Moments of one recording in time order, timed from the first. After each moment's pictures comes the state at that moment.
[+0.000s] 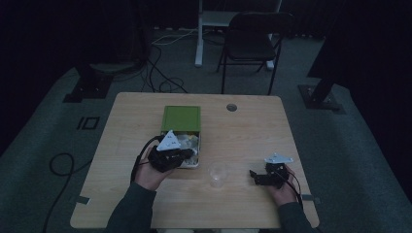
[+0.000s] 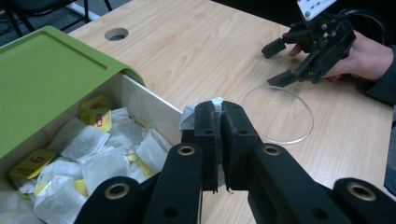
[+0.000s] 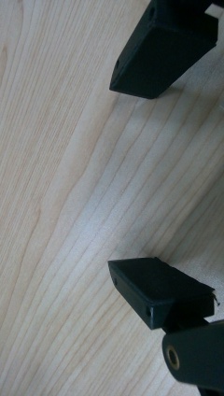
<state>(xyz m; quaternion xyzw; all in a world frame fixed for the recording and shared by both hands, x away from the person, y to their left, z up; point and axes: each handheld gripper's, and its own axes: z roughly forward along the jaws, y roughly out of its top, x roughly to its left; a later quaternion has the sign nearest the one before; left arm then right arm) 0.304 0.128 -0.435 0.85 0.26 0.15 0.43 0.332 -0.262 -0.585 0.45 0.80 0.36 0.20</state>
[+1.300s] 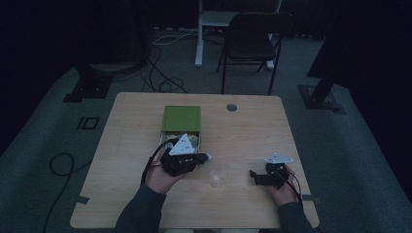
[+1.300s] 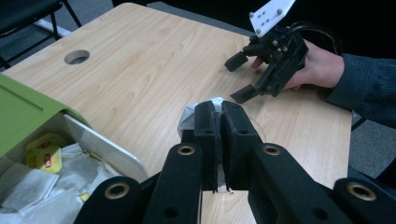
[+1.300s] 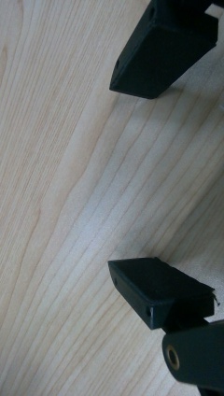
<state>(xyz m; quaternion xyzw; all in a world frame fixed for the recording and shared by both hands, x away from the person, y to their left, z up) 0.292 0.094 -0.427 0.86 0.21 0.13 0.45 0.333 -0.262 -0.585 0.45 0.80 0.36 0.20</state>
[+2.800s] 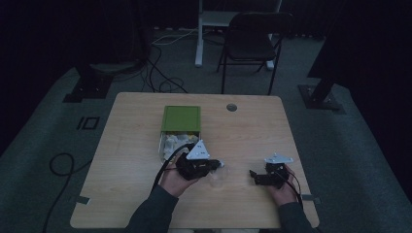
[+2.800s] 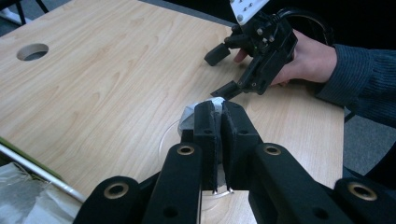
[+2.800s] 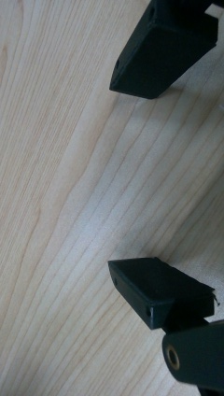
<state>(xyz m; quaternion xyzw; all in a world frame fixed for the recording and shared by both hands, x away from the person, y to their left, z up) 0.298 0.058 -0.454 0.87 0.19 0.10 0.44 0.333 -0.262 -0.585 0.45 0.80 0.36 0.20</state>
